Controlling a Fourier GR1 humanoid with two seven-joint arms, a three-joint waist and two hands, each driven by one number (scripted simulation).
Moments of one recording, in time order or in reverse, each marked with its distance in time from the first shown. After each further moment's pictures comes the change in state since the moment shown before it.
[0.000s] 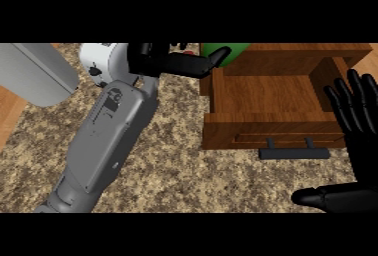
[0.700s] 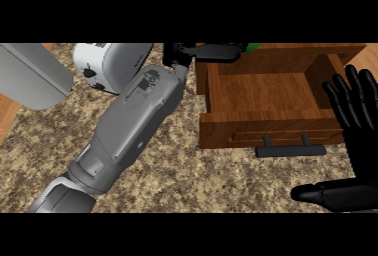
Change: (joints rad) left arm -0.220 -0.031 -0.079 0.397 0.108 0.101 -0.119; right arm -0.028 -0.006 0.000 0.015 -0.001 0.003 0.003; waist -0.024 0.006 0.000
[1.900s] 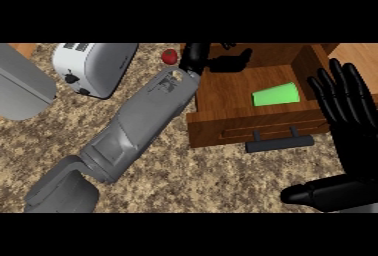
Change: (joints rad) left arm -0.162 -0.002 -0.362 0.351 0.191 0.089 -0.035; right arm -0.052 0.014 0.045 0.011 -0.008 0.012 0.010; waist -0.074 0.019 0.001
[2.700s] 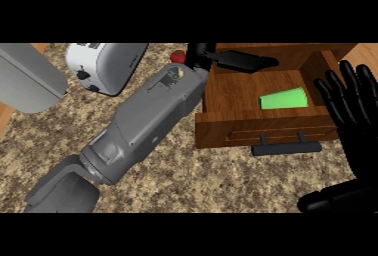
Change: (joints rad) left arm 0.003 0.000 0.051 -0.118 0.194 -0.046 -0.131; right arm 0.013 -0.016 -0.047 0.002 -0.128 0.049 0.008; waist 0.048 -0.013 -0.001
